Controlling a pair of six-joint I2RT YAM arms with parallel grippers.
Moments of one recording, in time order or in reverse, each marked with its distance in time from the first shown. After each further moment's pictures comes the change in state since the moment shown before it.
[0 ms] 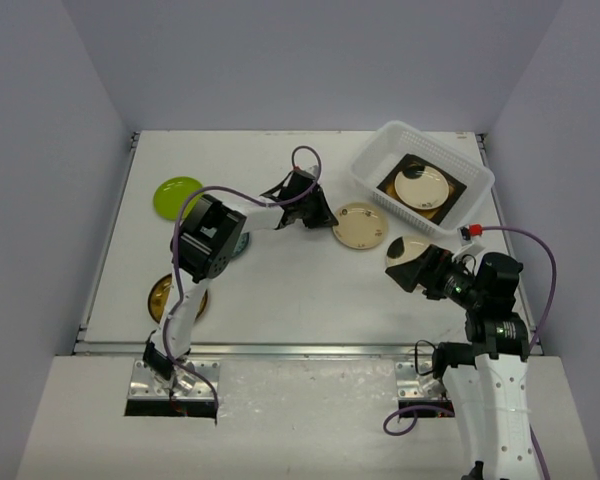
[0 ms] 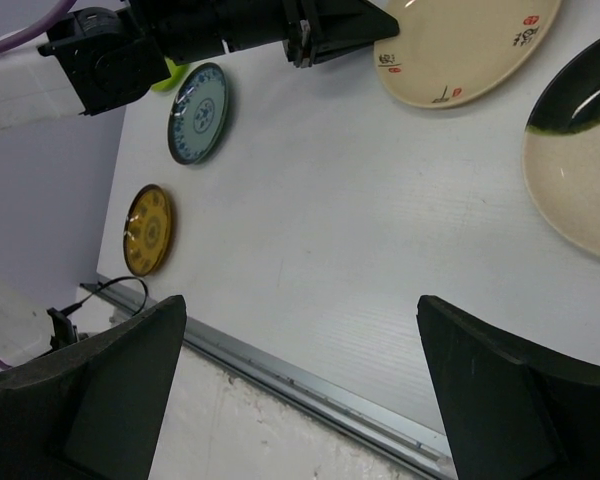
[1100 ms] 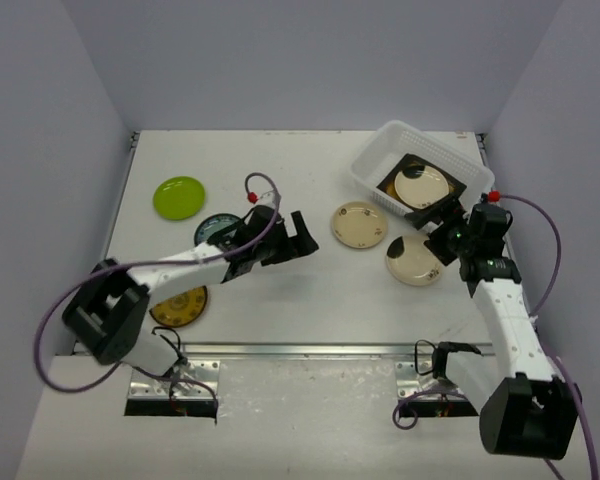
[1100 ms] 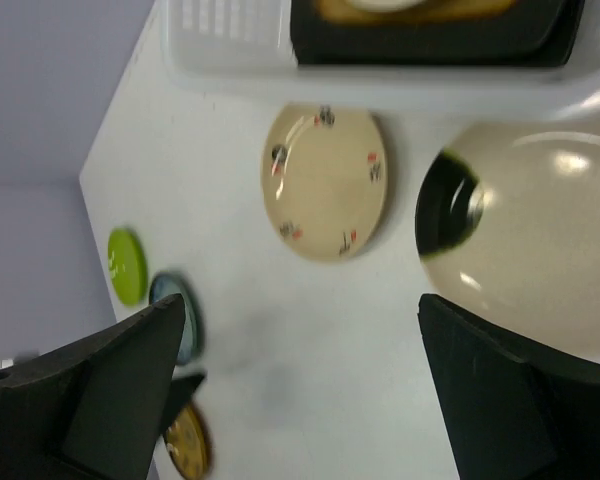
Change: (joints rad) left arm -0.118 -0.885 -0.737 -0.101 -0.296 -0.078; right arm -0.002 0.566 0.150 0.336 0.411 0.366
